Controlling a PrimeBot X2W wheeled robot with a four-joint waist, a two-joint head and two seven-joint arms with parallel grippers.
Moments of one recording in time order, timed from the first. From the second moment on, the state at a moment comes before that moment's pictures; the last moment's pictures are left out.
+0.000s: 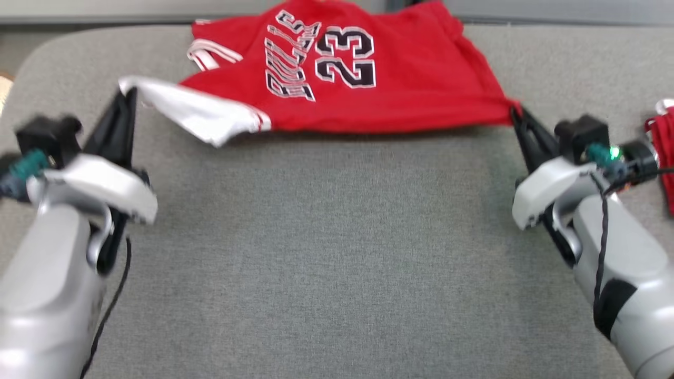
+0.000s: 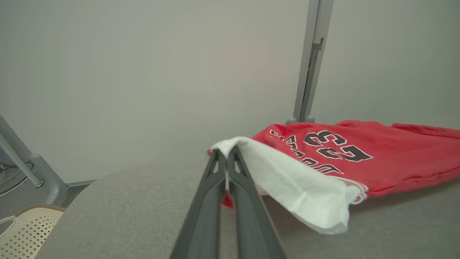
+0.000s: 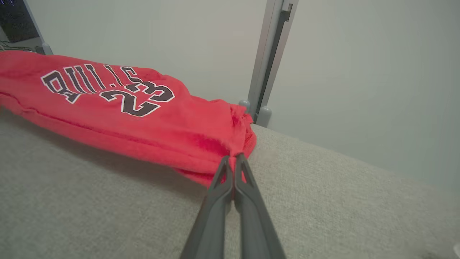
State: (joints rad) left arm -0.71 0.33 -0.31 0.66 -0.45 -0.13 -0.26; right arm -0.83 -0.24 0.47 0.94 0.24 0.13 -0.26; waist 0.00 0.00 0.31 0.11
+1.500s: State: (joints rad) left arm -0.13 0.81 -0.90 0.15 -0.75 -0.13 0.14; right arm -0.49 -0.70 1.27 0.53 1.11 0.13 0.26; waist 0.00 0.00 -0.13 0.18
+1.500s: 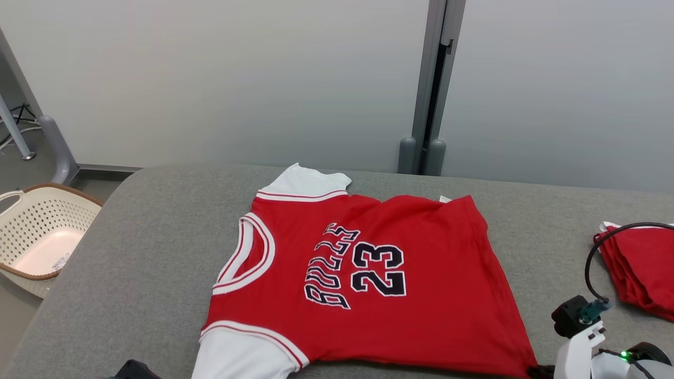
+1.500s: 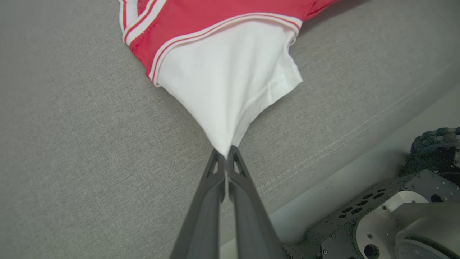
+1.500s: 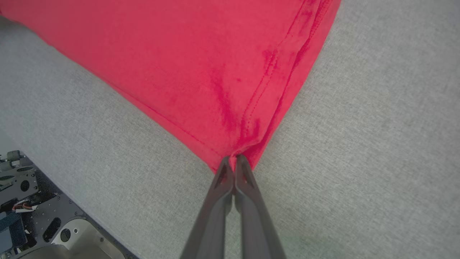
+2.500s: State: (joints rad) left arm -0.32 0.96 -0.88 -0.02 -0.74 -0.08 0.31; right arm -0.65 -0.81 1.26 0.36 1.17 0.13 0.44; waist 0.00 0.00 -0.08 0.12
